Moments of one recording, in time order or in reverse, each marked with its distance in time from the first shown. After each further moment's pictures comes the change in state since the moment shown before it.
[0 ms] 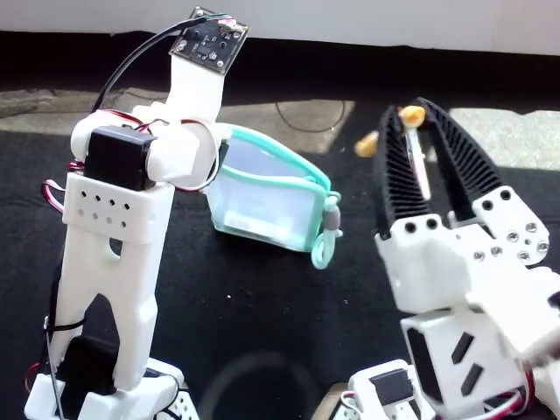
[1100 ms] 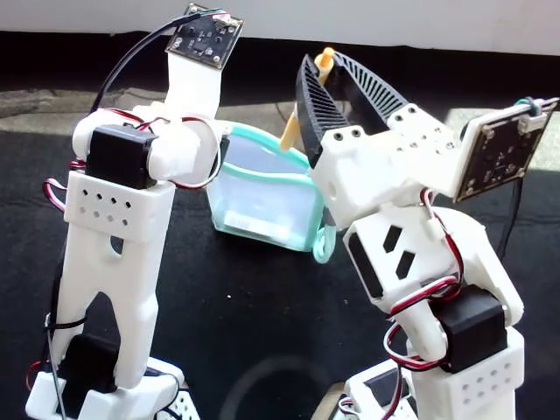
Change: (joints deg) left arm 0.3 0.0 0.1 -0.9 2.9; right arm -5.5 15.9 -3.1 -2.6 -10.5
